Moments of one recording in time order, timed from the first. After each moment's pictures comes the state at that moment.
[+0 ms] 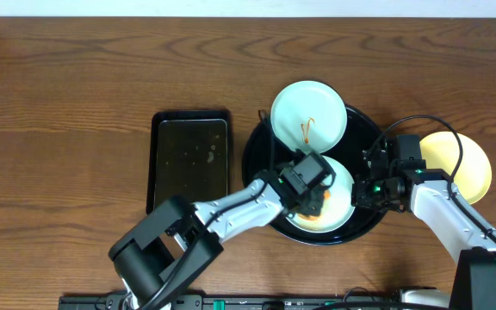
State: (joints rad) left arm -0.91 1.87 1.05 -0.31 0.12 -0.69; right arm 0.06 1.48 0.67 -0.56 -0.30 0.20
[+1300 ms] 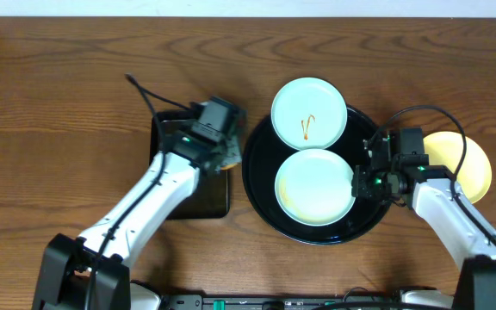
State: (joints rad) left arm -0.44 1.54 1.05 -0.64 -0.11 -0.63; right arm 0.06 1.44 0.71 -0.52 -0.29 0.18
